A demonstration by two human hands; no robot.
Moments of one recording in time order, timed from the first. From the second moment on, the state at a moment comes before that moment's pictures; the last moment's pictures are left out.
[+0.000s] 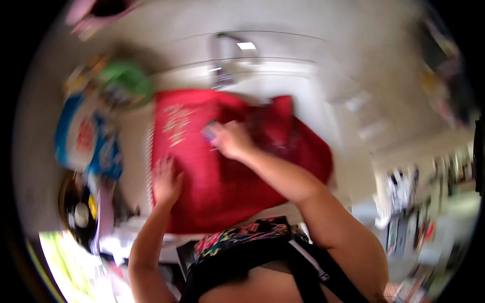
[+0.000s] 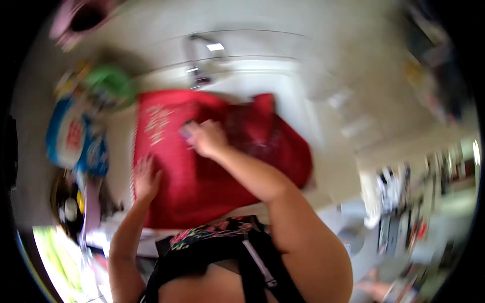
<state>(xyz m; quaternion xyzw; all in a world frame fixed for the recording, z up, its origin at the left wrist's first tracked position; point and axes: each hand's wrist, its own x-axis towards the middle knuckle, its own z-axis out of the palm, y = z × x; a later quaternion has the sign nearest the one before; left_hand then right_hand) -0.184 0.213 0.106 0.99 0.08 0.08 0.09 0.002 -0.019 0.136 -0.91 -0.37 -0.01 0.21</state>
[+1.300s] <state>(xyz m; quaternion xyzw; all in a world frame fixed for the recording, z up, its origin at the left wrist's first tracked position) -0.079 0.241 0.113 1.00 0.02 0.01 0.07 -0.117 -0.070 0.071 -0.86 -0.29 0.20 0.36</state>
